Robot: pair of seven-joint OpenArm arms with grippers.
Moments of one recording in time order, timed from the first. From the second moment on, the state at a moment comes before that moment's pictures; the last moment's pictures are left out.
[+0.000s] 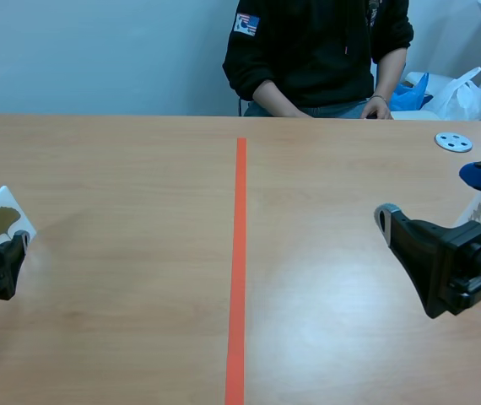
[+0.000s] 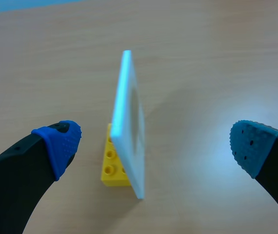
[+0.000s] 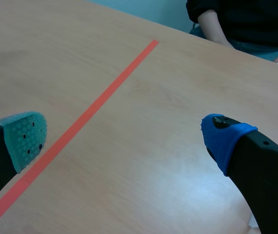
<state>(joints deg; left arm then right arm) 10.8 -39.0 10.9 63.4 -30.8 -9.0 -26.2 -40.9 30.8 12.6 116.5 23.3 23.6 2.6</state>
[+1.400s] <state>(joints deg) 41.3 -30.4 3.3 112.7 -23.0 -11.1 -10.2 -40.9 30.8 12.6 116.5 23.3 23.6 2.6</state>
